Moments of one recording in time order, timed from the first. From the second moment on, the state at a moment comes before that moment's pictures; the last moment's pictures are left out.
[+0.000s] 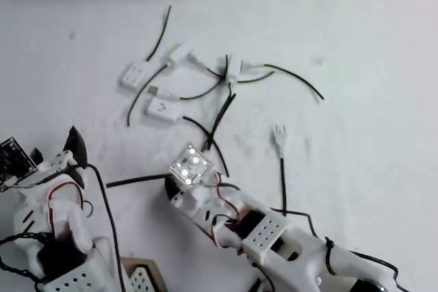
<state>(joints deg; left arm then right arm) -34.3 -100.6 82.2 54.8 7.6 -50.5 -37.2 83.9 -0.9 4.2</state>
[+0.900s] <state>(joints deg) -34.3 -100.6 82.2 54.5 7.6 -49.0 -34.3 80.6 8.6 17.5</state>
